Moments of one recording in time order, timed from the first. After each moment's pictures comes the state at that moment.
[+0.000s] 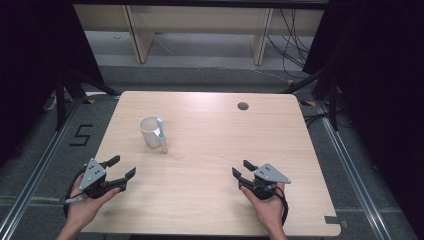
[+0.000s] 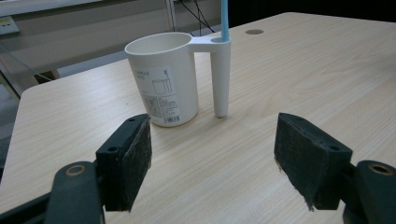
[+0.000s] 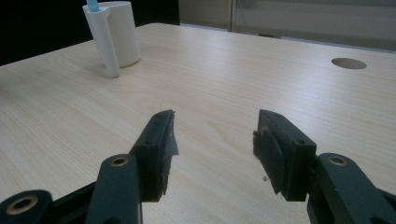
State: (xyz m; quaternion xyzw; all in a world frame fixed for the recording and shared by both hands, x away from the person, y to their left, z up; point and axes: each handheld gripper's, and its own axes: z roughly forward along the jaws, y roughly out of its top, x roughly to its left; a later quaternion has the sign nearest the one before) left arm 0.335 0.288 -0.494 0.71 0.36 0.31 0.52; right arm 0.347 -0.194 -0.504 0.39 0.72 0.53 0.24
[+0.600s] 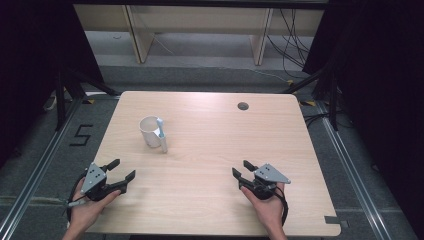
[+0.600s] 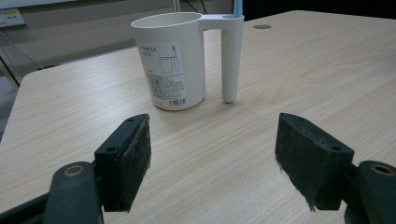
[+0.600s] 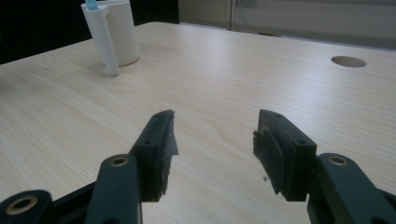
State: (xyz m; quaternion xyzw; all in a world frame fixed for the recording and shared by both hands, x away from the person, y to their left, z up) left arm 0.335 0.293 -0.516 0.70 0.37 0.31 0.52; right arm 0.348 -0.194 -0.506 0.38 0.72 0.53 0.24
